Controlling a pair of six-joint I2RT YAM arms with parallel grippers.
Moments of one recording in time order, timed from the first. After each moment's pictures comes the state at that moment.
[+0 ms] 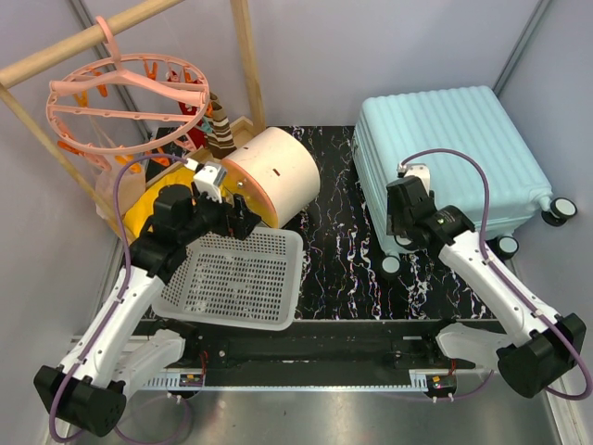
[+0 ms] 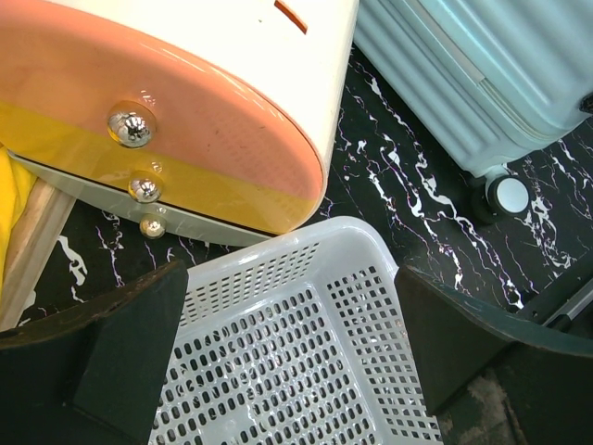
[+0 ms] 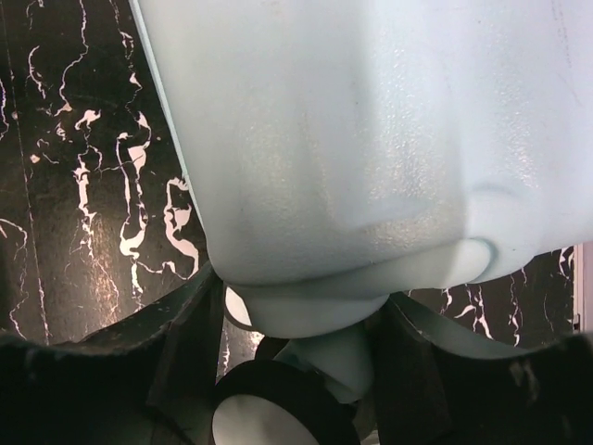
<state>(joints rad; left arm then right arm) -0.34 0.88 0.89 -0.39 0.31 -0.18 0.51 1.15 1.10 -0.85 0.50 0.34</state>
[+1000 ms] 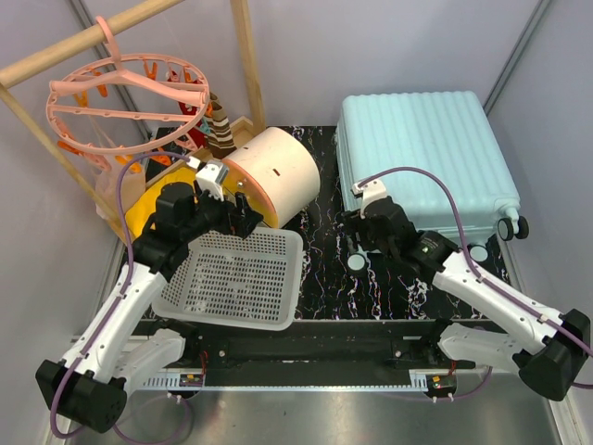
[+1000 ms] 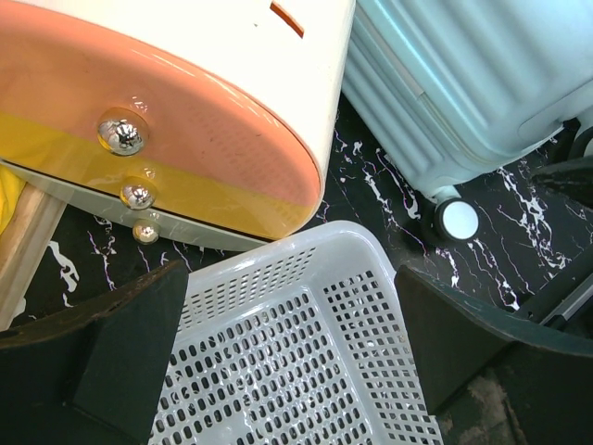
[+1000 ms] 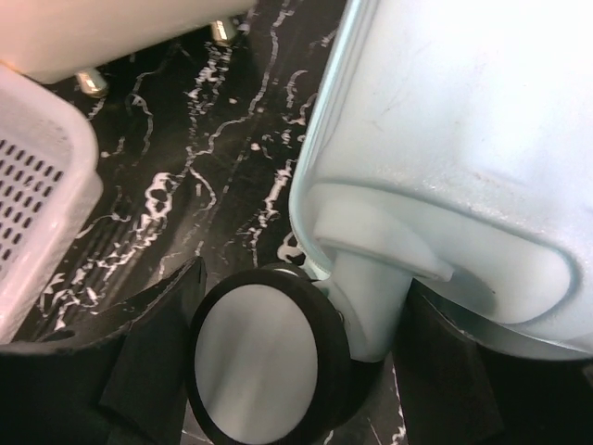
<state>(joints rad) -0.34 0.91 0.89 -0.37 0.32 -0.19 0.78 1.06 0.93 -0.51 0.34 0.19</state>
